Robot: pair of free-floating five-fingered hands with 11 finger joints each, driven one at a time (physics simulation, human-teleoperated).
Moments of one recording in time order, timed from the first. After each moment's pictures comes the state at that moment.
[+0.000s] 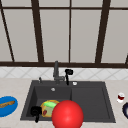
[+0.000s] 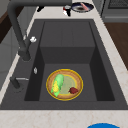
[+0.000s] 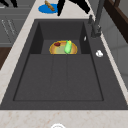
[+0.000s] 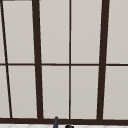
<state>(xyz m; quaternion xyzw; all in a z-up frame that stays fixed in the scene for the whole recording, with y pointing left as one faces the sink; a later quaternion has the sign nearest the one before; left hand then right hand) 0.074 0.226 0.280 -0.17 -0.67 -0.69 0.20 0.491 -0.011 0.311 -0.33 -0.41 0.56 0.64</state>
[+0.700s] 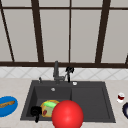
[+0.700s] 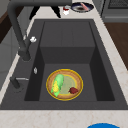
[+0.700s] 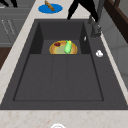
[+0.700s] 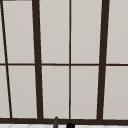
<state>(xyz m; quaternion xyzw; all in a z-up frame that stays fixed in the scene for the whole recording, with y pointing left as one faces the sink) 0.074 0.226 0.280 -0.17 -0.67 -0.69 0.20 0.567 -0.023 0.292 -0.26 -0.35 0.60 0.67</state>
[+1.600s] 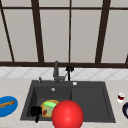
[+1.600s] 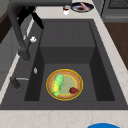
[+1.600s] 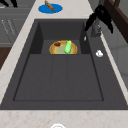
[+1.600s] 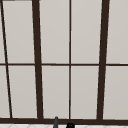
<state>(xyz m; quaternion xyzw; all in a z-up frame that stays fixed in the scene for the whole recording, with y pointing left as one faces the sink) 0.074 0.226 0.280 -0.17 -0.67 -0.69 0.20 0.667 -0.027 0.225 -0.25 -0.37 0.61 0.66</state>
